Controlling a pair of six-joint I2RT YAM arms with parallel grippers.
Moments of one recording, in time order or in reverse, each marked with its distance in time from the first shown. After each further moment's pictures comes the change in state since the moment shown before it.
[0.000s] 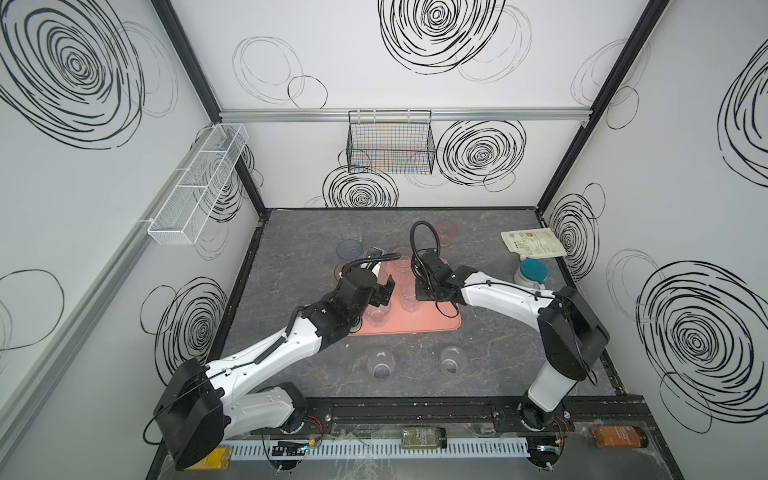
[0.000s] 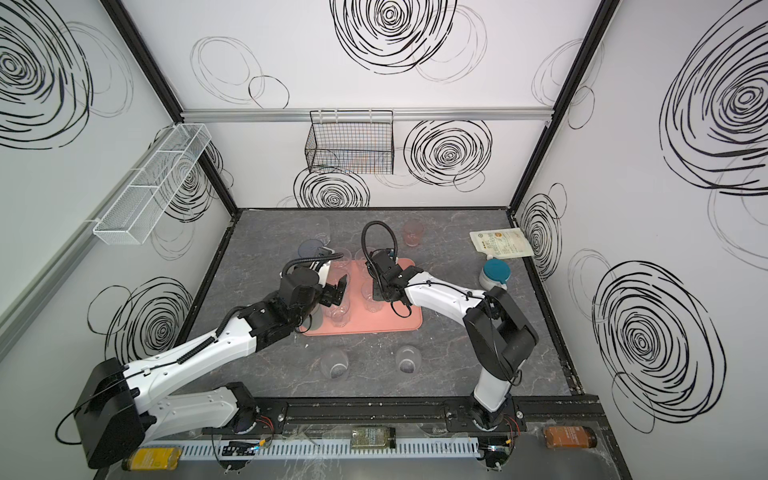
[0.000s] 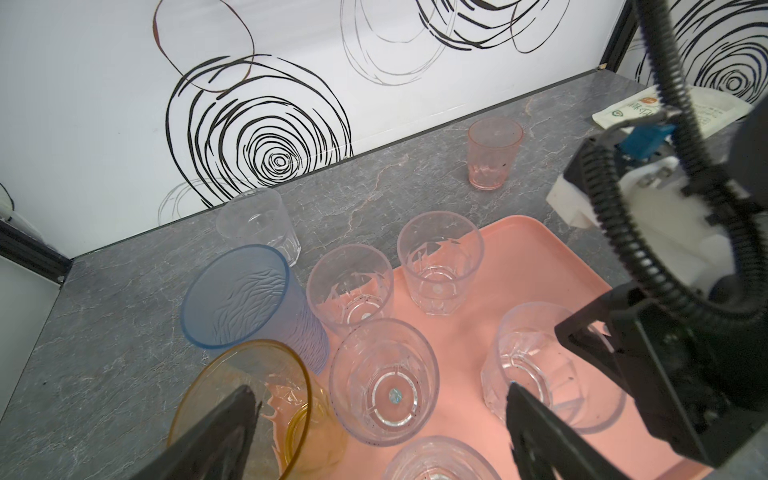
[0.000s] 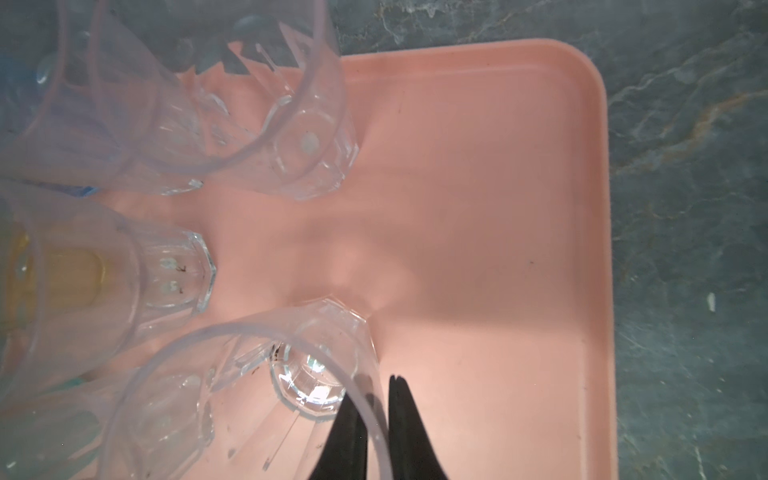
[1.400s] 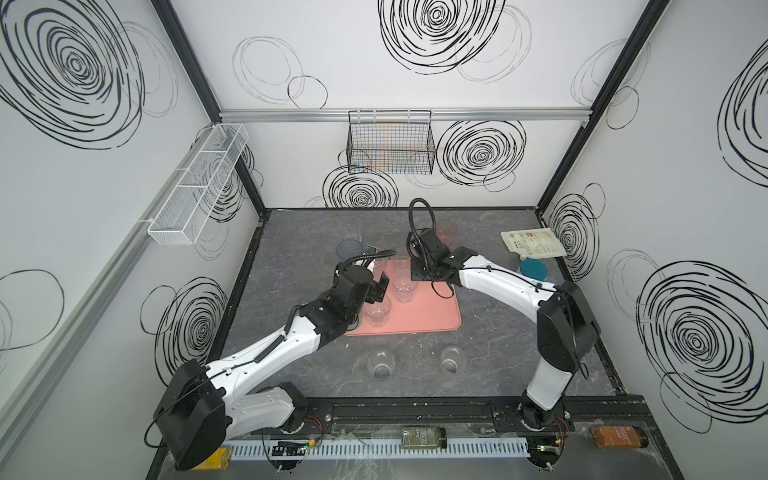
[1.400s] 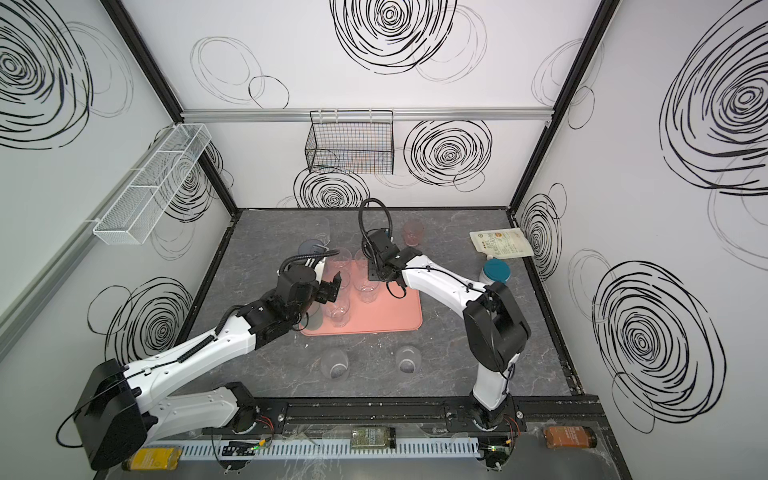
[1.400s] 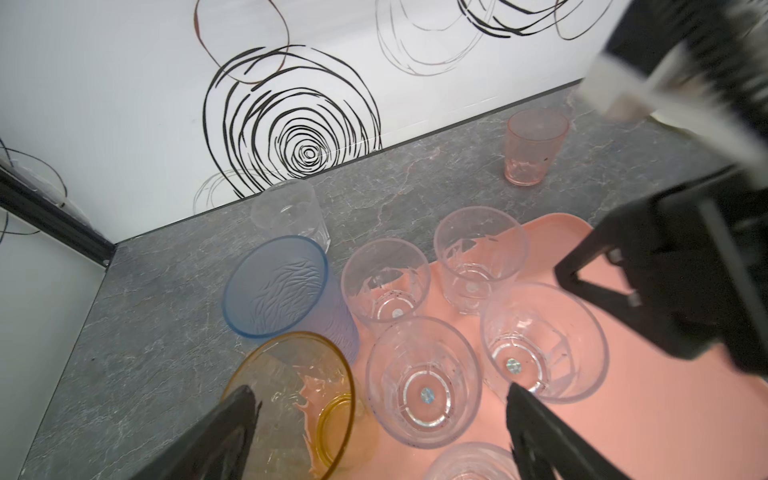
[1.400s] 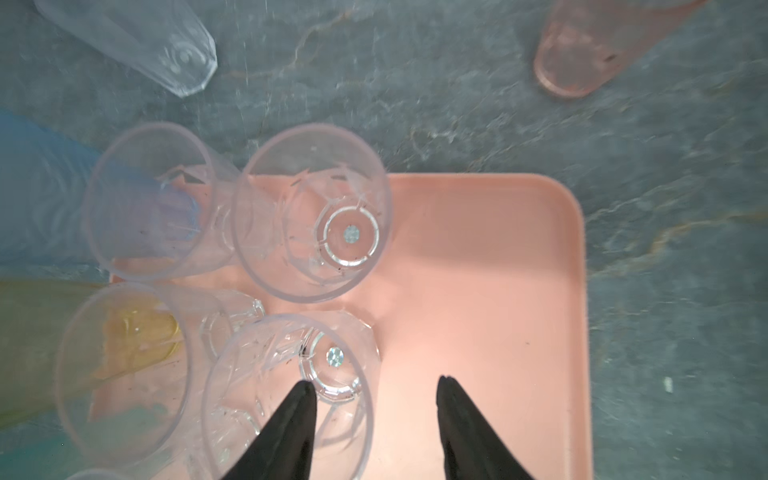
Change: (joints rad) left arm 0.064 0.001 0.008 -0.023 -0.024 0.009; right arm -0.076 -0.010 0.206 -0.103 0.001 -0.086
